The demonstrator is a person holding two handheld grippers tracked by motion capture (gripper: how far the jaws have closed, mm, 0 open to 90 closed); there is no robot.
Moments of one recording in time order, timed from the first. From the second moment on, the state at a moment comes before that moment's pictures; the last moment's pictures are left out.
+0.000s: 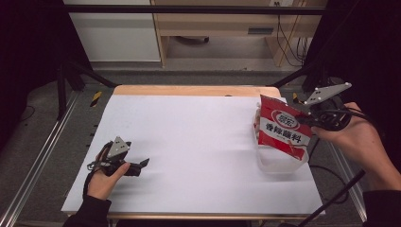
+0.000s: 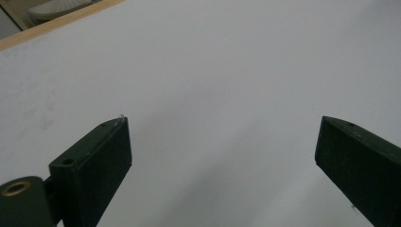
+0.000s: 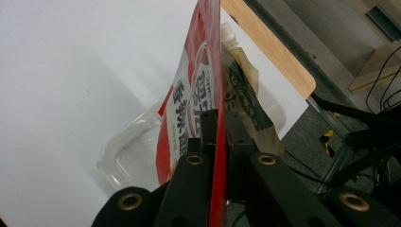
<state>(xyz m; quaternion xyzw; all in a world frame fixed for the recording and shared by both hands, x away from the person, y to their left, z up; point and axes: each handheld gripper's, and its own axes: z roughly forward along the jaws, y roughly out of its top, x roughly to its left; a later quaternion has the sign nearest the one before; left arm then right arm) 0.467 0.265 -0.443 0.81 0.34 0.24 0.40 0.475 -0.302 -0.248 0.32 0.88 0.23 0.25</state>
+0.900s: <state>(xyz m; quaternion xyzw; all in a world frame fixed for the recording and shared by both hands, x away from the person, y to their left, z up) 0.467 0.265 -0.442 0.81 0.34 0.24 0.40 0.474 -0.311 -0.284 0.35 0.87 0.26 0.23</state>
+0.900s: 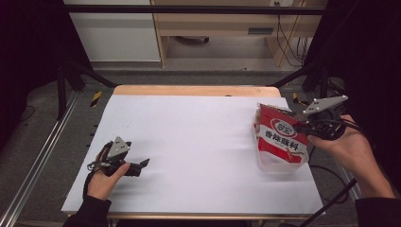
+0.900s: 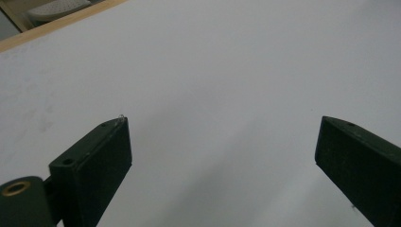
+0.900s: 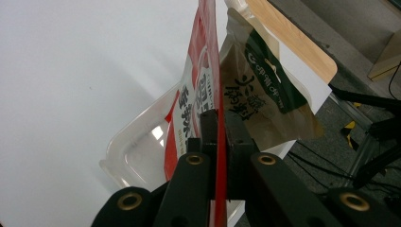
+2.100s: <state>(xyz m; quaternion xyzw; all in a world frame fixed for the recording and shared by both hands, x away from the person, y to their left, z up) 0.467 0.264 -0.442 0.82 0.34 0.24 0.40 0.459 -0.335 -0.305 0.38 0.87 0.25 0.22</state>
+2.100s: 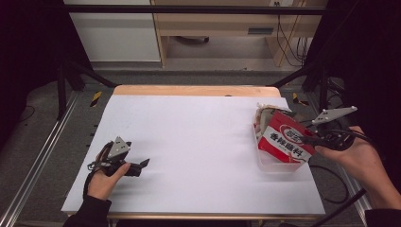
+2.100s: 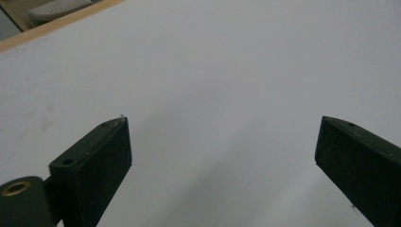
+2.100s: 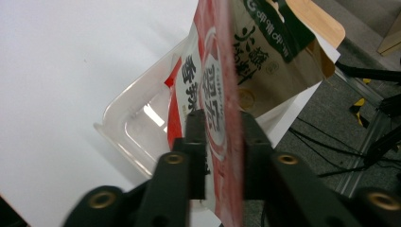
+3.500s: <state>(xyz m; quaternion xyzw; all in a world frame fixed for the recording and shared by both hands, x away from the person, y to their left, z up) 0.467 0.266 -0.442 0.82 0.34 0.24 0.40 0.475 -0.227 -0.248 0.34 0.82 0.31 0.35</state>
